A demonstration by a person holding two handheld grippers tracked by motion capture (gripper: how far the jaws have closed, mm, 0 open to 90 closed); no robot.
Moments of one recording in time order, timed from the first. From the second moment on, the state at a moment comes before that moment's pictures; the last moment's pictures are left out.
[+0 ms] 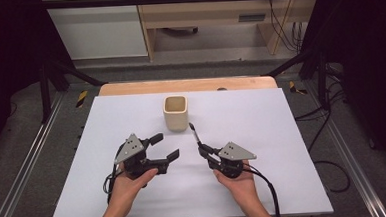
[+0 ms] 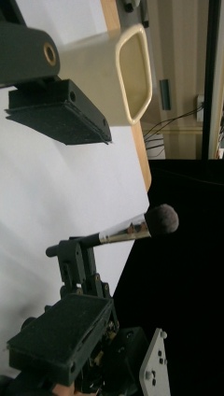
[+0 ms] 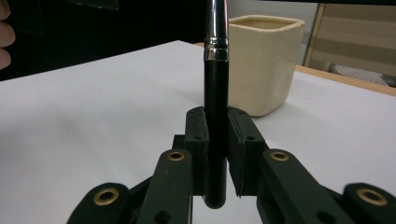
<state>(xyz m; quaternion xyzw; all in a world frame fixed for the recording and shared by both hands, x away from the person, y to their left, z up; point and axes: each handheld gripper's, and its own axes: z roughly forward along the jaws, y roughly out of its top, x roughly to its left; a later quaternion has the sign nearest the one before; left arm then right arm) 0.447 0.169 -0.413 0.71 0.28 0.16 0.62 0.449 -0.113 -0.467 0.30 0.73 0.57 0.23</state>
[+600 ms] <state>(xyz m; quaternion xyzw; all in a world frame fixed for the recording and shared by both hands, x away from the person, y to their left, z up) 0.446 0.145 -0.418 0.74 0.29 0.15 0.59 0.444 -0.100 -0.467 0.30 0.71 0.60 0.22</state>
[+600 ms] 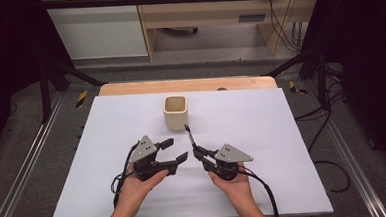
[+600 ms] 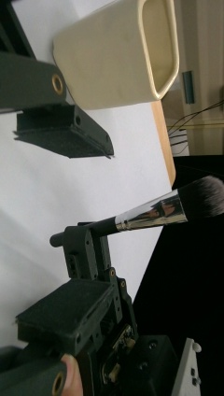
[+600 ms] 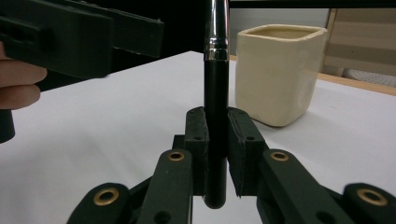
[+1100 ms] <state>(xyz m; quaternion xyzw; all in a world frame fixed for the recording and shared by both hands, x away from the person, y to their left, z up) 0.460 0.139 -0.418 0.74 0.31 0.13 0.58 0.442 -0.097 -0.465 0.28 0.72 0.59 0.23</state>
